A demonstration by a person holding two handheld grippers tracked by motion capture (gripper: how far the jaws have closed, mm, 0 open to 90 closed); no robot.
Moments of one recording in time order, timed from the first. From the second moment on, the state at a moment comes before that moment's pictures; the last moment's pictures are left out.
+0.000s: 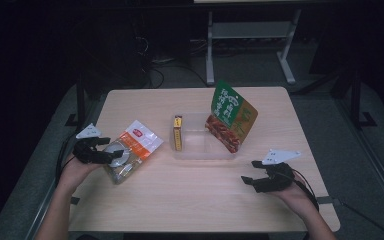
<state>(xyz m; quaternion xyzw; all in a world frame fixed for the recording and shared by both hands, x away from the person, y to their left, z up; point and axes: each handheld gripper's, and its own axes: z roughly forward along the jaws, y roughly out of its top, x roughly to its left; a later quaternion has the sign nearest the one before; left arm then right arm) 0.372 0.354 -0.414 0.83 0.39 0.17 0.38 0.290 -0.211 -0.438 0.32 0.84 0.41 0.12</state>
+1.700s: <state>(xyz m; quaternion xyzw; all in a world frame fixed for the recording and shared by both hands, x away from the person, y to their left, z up) 0.388 0.374 -0.447 0.81 0.41 0.05 0.41 0.291 -0.215 -0.443 0.33 0.85 0.40 0.12</state>
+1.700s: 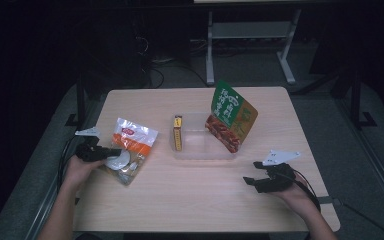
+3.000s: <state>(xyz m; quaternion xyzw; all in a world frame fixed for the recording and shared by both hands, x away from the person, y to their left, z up) 0.321 0.318 -0.354 0.78 0.28 0.04 0.56 0.292 -0.194 -0.420 0.31 0.83 0.46 0.05</state>
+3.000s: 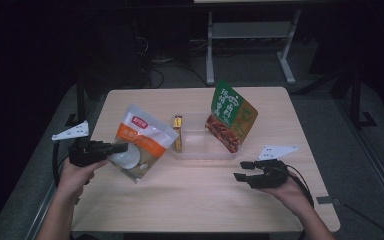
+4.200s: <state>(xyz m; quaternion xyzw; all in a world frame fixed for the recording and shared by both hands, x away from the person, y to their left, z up) 0.306 0.192 -0.380 0.80 0.19 -0.06 0.56 0.290 -0.142 -0.393 0.23 0.79 0.57 -0.02</state>
